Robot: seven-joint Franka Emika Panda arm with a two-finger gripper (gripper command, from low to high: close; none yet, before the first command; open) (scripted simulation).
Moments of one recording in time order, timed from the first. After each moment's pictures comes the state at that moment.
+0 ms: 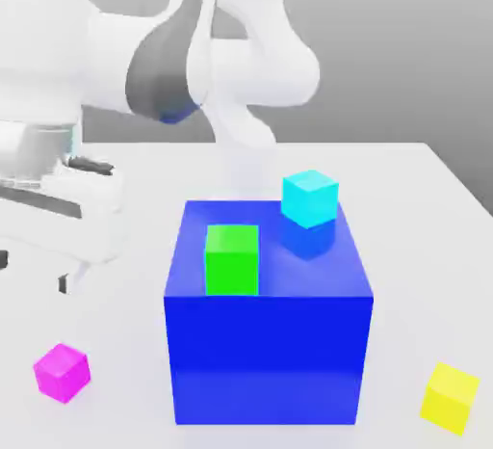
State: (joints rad) arm -0.31 0.06 -0.18 -2.47 -0.04 2.66 0.75
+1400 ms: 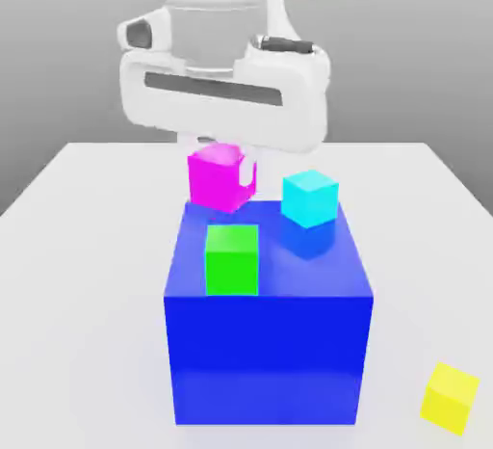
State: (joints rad) arm -0.13 -0.32 0.09 -2.47 0.04 2.15 1.20
